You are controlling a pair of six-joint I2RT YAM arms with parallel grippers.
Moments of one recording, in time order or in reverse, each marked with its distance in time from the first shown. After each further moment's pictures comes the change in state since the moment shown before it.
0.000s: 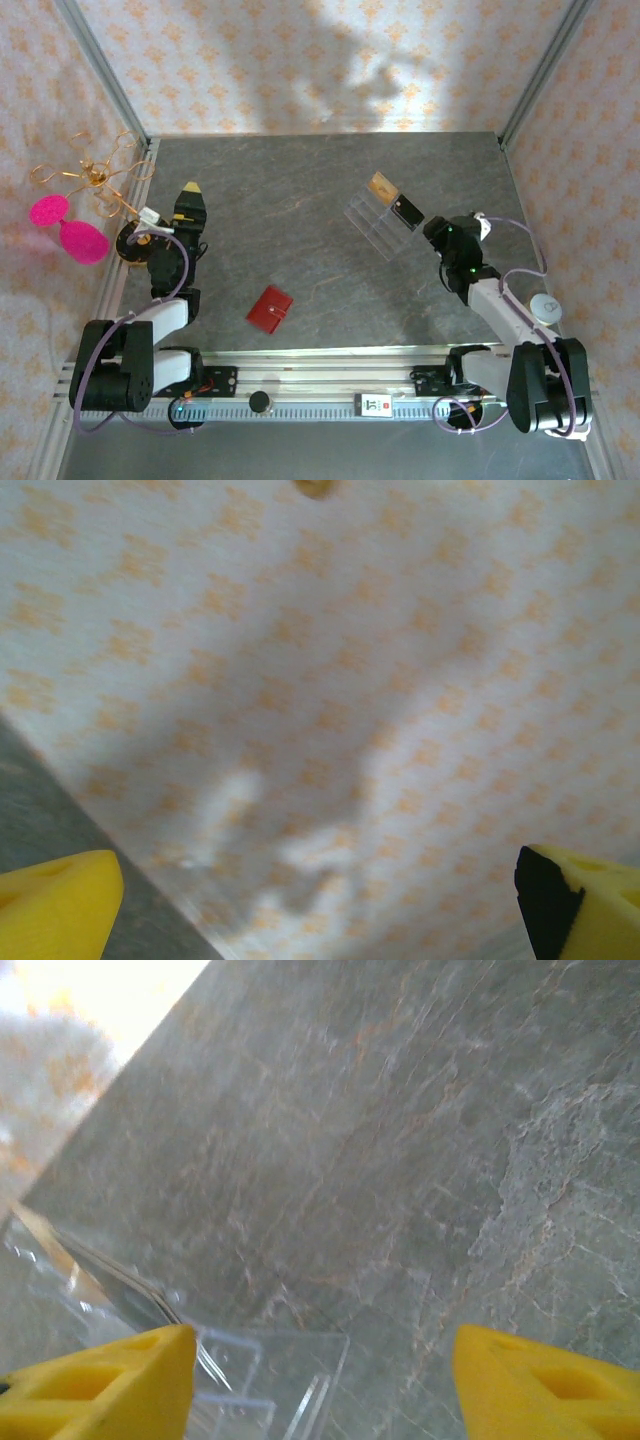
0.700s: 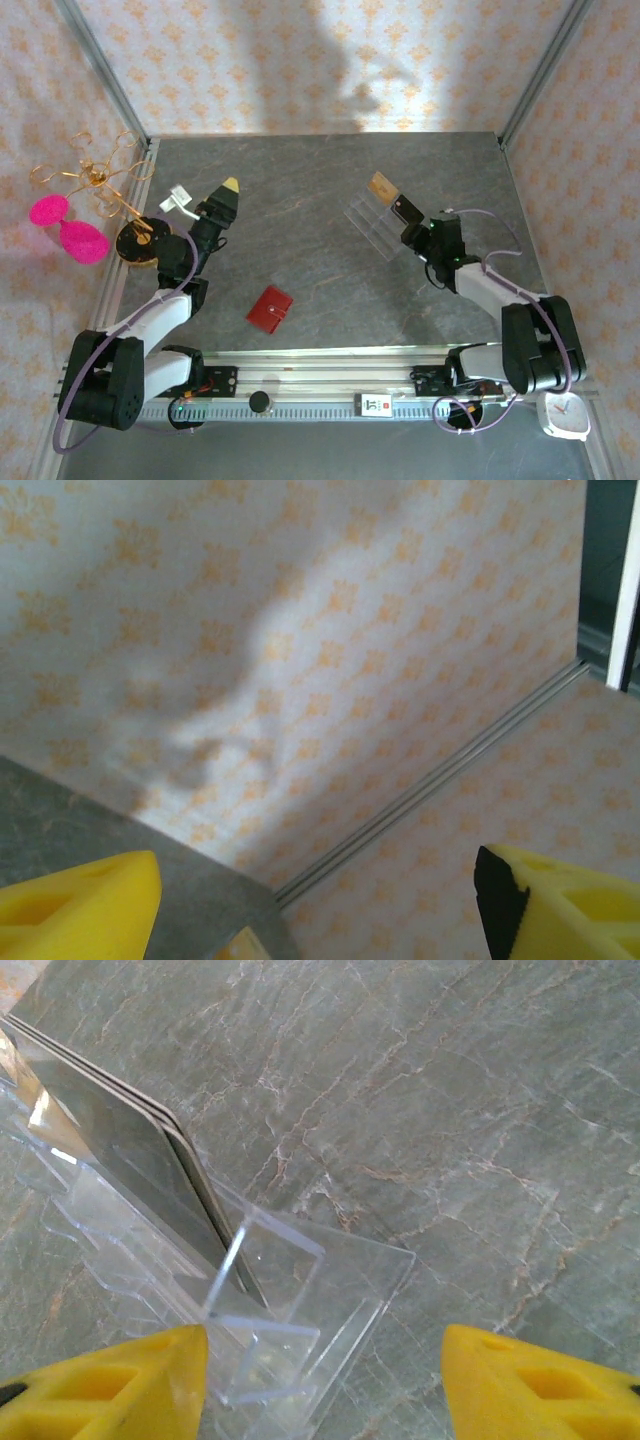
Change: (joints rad) left arm -0.160 -0.074 0.135 -0.239 0.191 0.143; right arm 0.079 0.212 0.055 0.048 -0.130 -0.094
